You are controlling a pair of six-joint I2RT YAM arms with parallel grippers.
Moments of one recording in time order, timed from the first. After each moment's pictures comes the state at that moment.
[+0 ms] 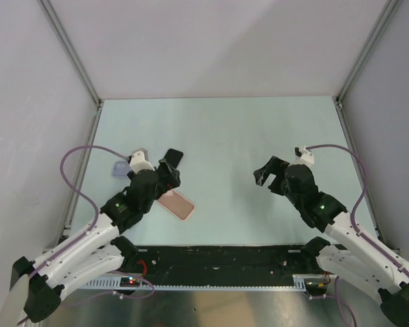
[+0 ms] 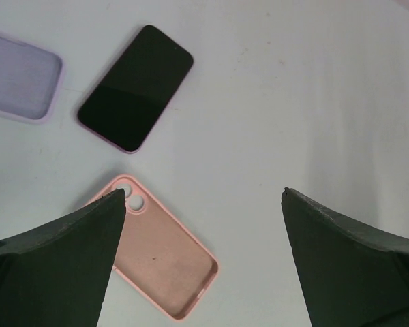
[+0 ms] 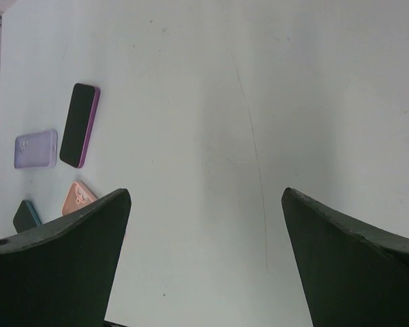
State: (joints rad) left arm -0.68 0.77 0.54 -0.25 -0.49 -0.76; right arm 0.62 0.77 0.62 -0.35 0.31 0.80
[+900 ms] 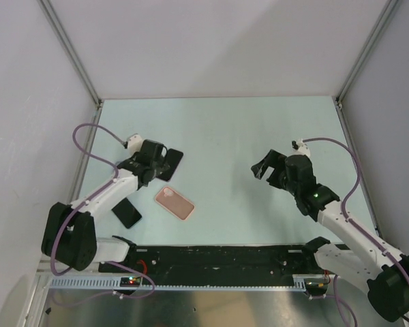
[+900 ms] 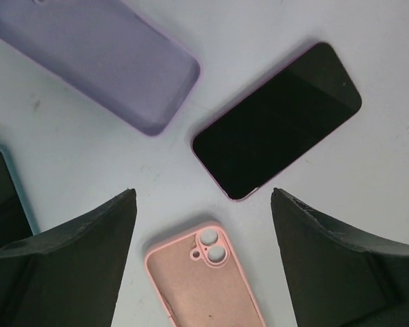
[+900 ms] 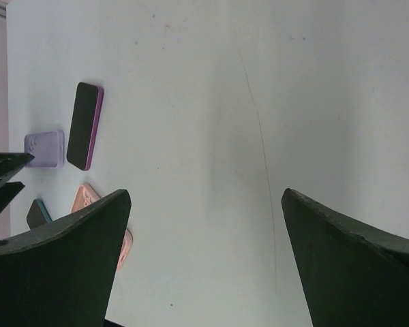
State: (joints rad) left arm -0.38 1.30 0.83 -0.46 -0.51 -0.82; right arm 0.48 0.91 0.62 -0.22 0.11 0.78
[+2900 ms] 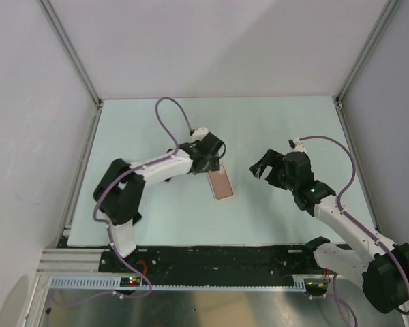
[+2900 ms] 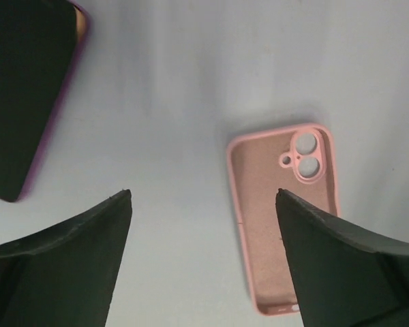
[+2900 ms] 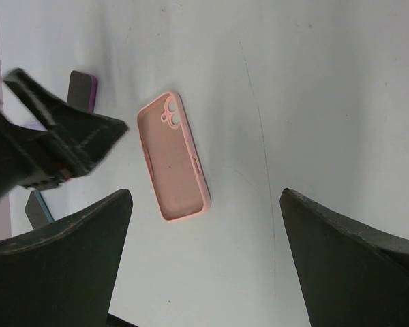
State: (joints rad) left arm -0.77 1.87 1.31 -0.54 -0.46 -0.78; right arm 0.43 1.00 0.62 -0.17 0.02 0.77
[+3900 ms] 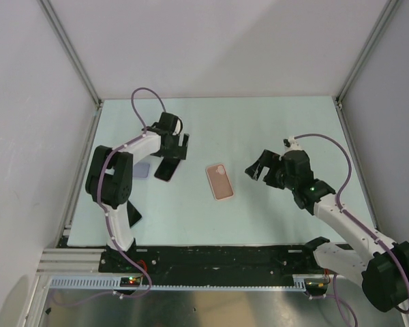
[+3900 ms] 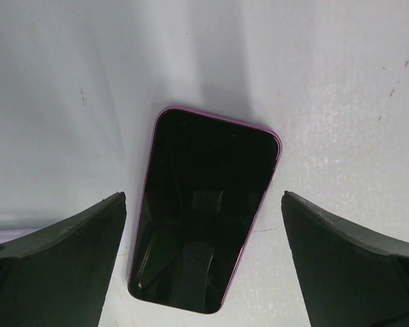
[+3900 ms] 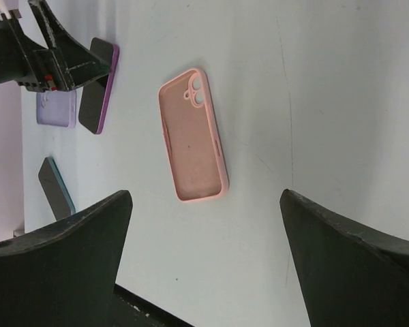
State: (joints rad) left arm -0.32 1.93 1.33 -0.47 -0.12 -0.14; right arm 0.43 1.01 0.64 -0.18 -0.09 0.73
